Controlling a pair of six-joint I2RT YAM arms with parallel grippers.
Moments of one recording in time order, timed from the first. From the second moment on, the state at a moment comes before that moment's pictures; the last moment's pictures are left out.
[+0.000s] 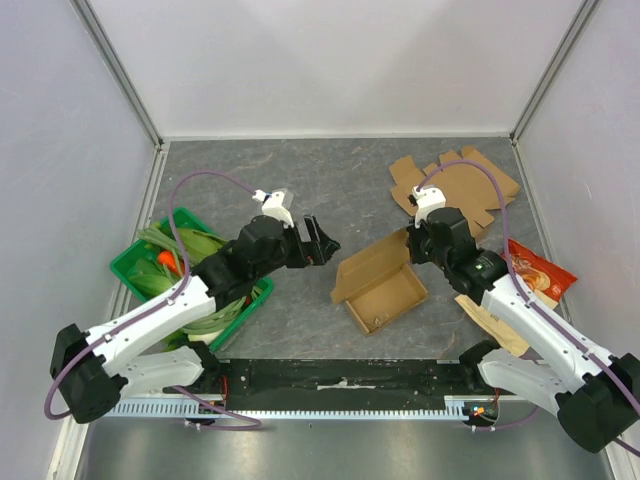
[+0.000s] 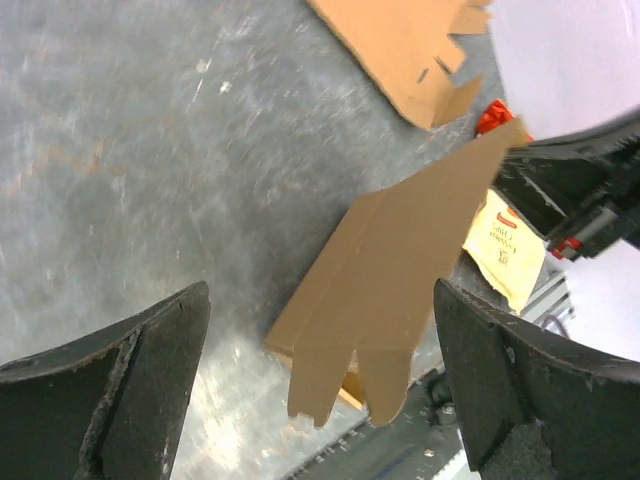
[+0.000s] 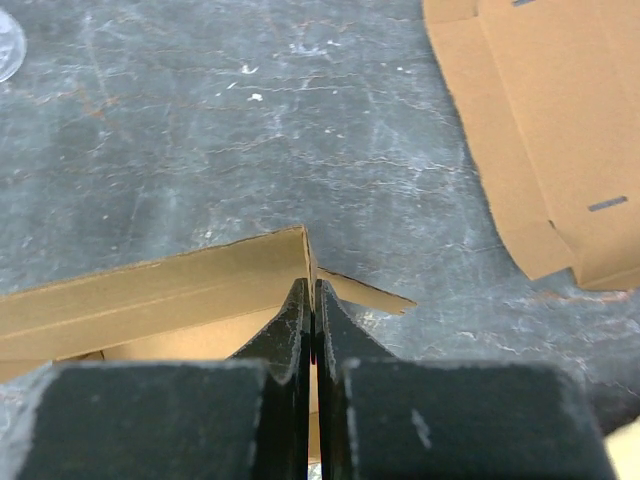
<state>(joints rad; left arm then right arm) -0.82 1.11 0.87 -0.28 -0.13 -0.84 0.53 1.00 0.78 -0.37 0.17 0.15</state>
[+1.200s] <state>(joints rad) -0.71 1.24 0.86 -0.19 0.06 -0.27 0.48 0.99 0.86 -0.47 -0.20 0.07</state>
